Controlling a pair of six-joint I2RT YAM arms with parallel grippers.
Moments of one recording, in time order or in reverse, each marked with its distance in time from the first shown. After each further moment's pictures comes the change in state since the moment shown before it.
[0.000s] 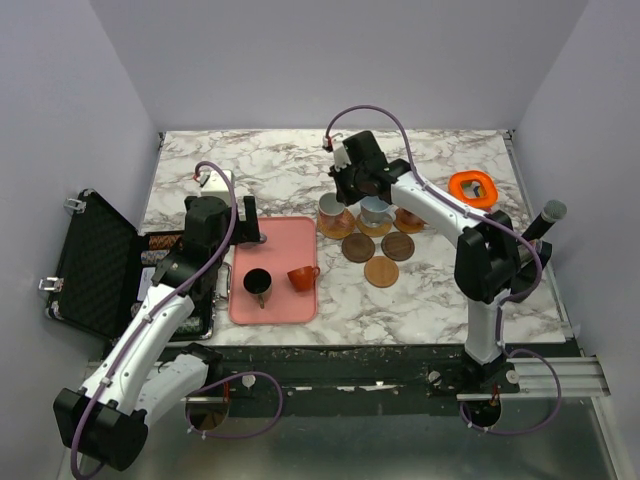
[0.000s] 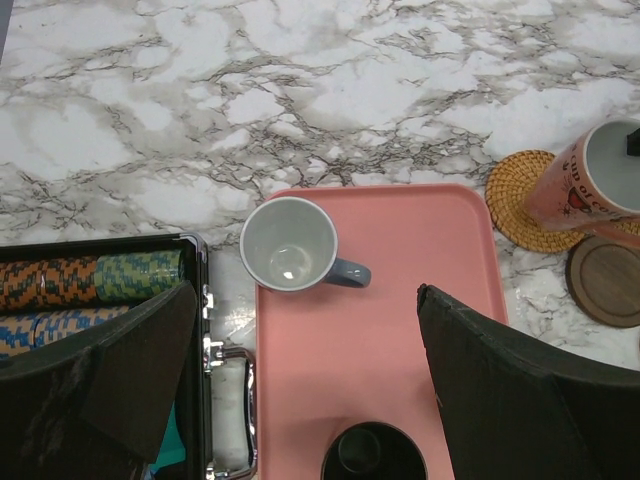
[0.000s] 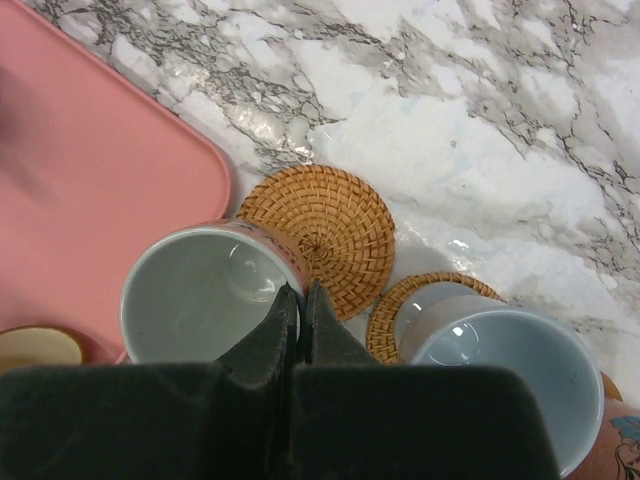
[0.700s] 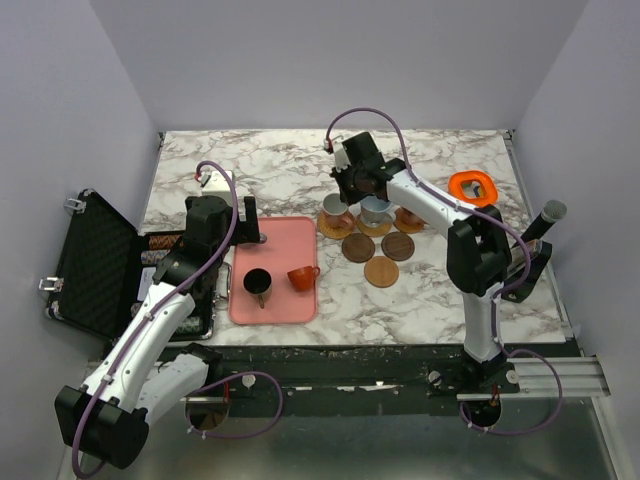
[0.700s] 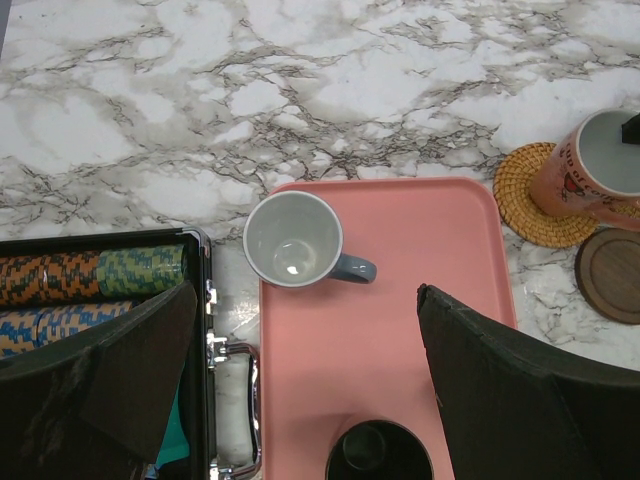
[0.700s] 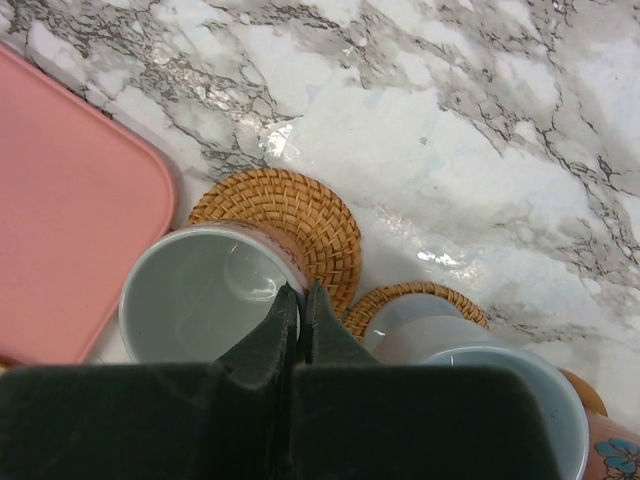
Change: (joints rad) left arm 0.009 0.013 0.000 -0.010 0.001 0.006; right arm -0.026 0.085 0.041 0.001 0.031 -0.027
